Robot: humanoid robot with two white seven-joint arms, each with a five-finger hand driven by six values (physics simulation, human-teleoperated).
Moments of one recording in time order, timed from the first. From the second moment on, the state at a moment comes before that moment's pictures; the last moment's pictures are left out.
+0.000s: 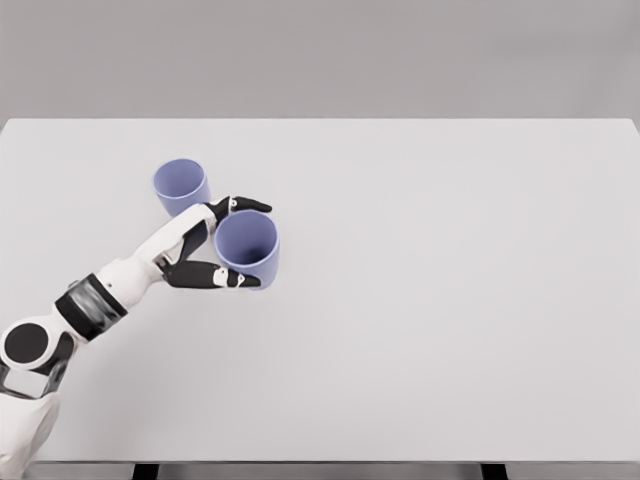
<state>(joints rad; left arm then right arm) -0.06 0.41 -0.18 -1.80 0.25 -0.04 -0.52 0.04 0.00 0.15 0.04 -0.09 -0.07 -0.27</state>
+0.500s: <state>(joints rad) -0.13 0.41 -0.17 -1.80 0.27 -0.04 -0.52 0.04 0.00 0.15 0.04 -0.09 -0.07 -0.27</state>
